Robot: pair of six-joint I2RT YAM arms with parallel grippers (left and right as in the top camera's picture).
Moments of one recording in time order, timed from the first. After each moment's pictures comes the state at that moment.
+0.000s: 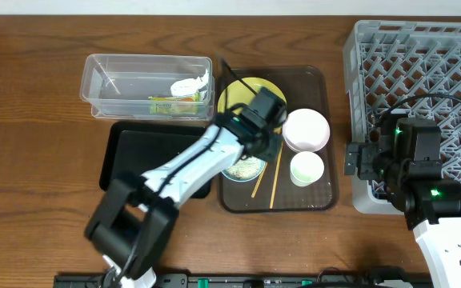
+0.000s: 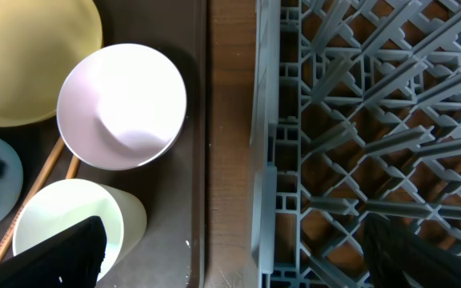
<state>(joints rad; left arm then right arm) -0.70 1.86 1.30 -0.61 0.14 -0.27 0.05 1.02 0.86 -0.74 -0.01 0.05</state>
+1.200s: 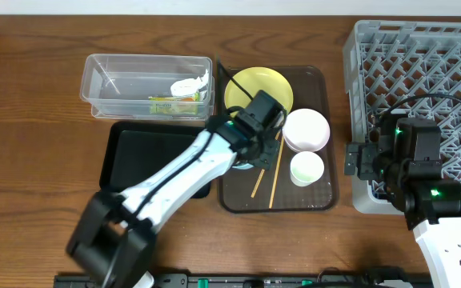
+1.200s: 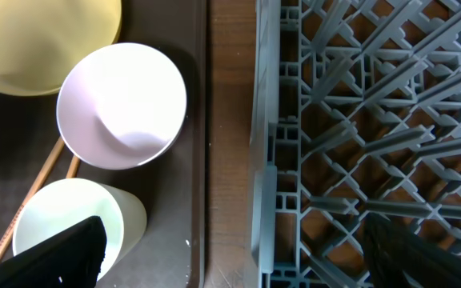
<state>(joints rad) -0.69 1.71 1.30 -0.77 0.11 -0.28 0.05 1.02 0.86 -0.74 -0.01 0.05</state>
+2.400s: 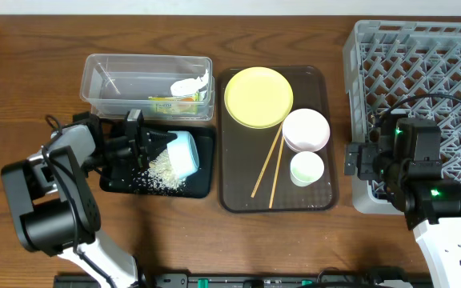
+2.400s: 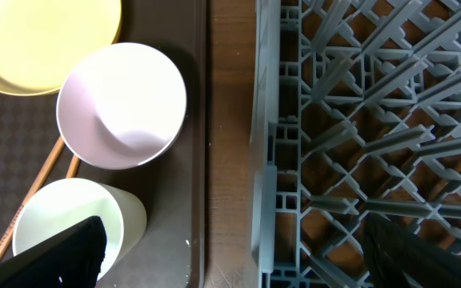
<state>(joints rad) 0.33 1.90 1.00 -0.89 1.45 -0.20 0.05 1.02 0.86 -0.74 -0.01 0.05</state>
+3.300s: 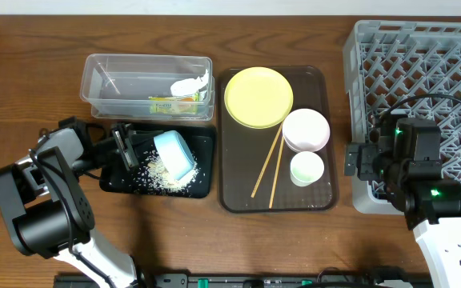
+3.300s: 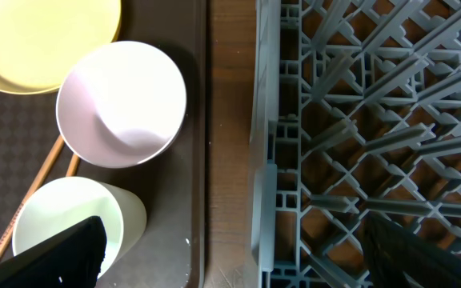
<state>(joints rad) 0.41 1.90 1.00 -0.89 1.49 -0.72 0.05 1.02 0.86 -0.74 -0.01 0.05</state>
